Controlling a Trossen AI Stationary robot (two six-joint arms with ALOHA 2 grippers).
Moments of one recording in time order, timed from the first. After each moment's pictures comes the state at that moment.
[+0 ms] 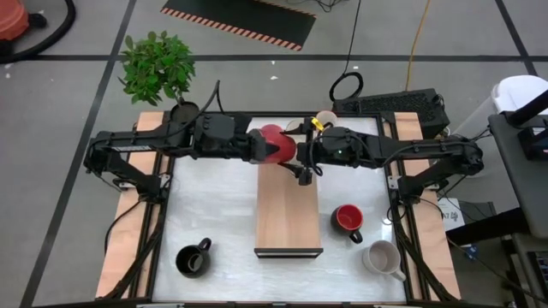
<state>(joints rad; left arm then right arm) -0.02 1.46 1.62 -0.52 -0.15 -1.11 -0.02 1.39 1.27 -0.21 0.24 -0.41</state>
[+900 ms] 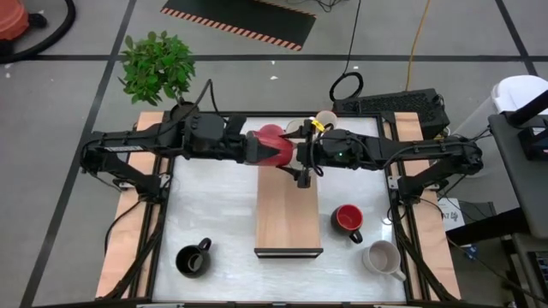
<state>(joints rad) -0.03 1.41 1.61 -0.53 -0.12 -1.10 0.00 1.39 1.27 -0.20 0.23 -0.30</state>
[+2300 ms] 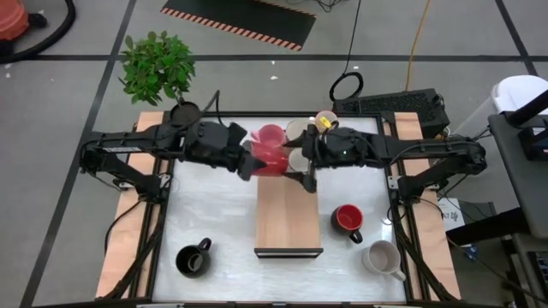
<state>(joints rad) -0.05 1.40 1.61 -0.72 -0.07 -0.93 0.00 1.35 1.27 -0.29 0.07 0.03</state>
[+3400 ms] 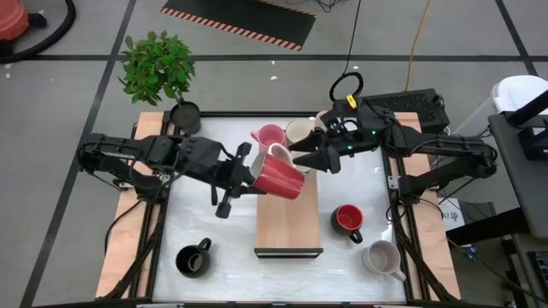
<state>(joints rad) -0.19 1.40 1.61 -0.60 0.05 0.15 -0.09 1.23 1.27 -0.09 -0.29 0.75</state>
